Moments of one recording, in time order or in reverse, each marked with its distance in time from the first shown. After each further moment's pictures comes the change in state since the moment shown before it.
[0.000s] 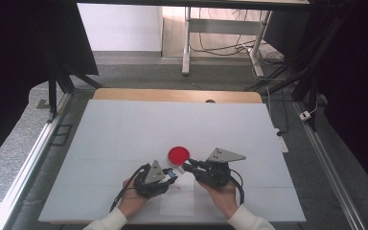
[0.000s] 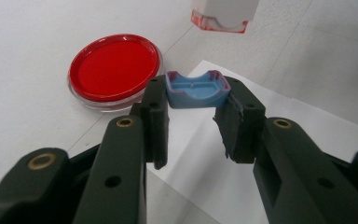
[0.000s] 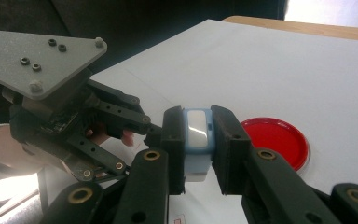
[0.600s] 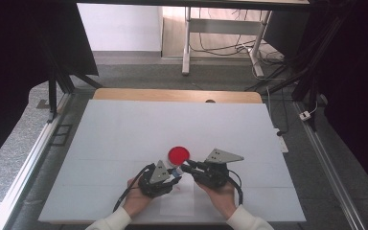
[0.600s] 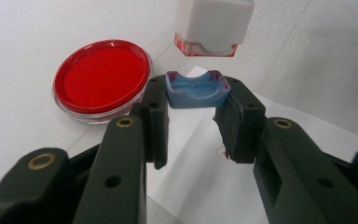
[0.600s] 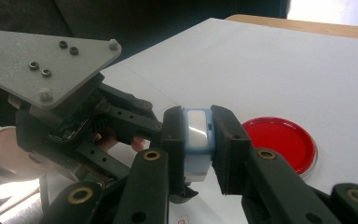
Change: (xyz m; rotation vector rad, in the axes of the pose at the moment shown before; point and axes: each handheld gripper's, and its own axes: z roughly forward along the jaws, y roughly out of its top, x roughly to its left) left arm -0.005 0.005 0.009 0.002 -0.006 0.008; right arm 0.003 -0.002 0.003 0.004 0.005 -0.007
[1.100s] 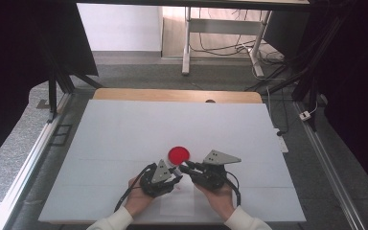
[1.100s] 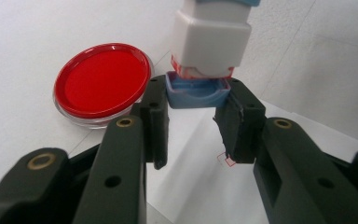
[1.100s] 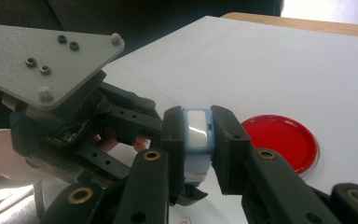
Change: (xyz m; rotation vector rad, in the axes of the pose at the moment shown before) left arm -0.001 0.002 0.003 -0.002 0.013 0.002; right arm 0.006 -0.002 0.004 0.003 -0.026 0.000
